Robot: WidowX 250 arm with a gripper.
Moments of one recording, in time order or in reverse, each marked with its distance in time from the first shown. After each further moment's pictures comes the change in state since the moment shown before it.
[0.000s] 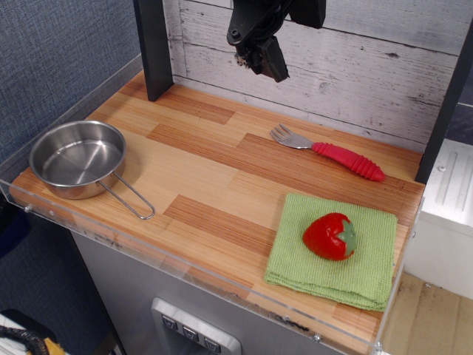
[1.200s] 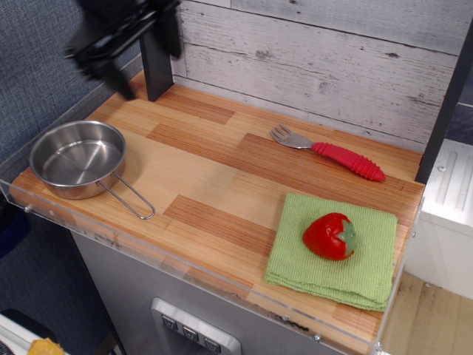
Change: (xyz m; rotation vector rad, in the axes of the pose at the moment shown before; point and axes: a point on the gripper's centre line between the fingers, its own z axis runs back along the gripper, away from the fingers) arm 0.122 0.079 -0.001 0.165 -0.046 -0.162
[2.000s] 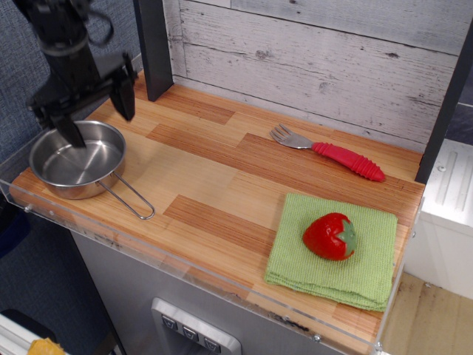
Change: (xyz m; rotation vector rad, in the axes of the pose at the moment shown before) arm 0.034 0.040 -0.066 0.161 -0.072 -0.144
